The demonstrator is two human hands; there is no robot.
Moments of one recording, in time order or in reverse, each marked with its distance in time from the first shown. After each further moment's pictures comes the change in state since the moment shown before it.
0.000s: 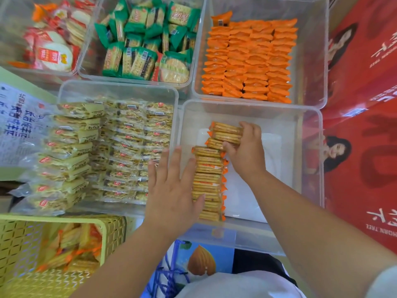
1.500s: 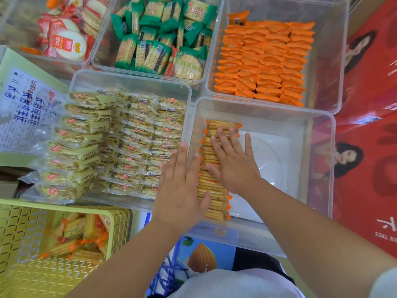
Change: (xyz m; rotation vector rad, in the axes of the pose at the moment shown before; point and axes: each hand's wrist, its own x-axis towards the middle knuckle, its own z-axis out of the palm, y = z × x) left_hand -0.005 -0.008 0.029 -0.129 -0.003 -0.055; right_hand -0.028 -0.003 0.028 -0.780 -0.330 -0.504
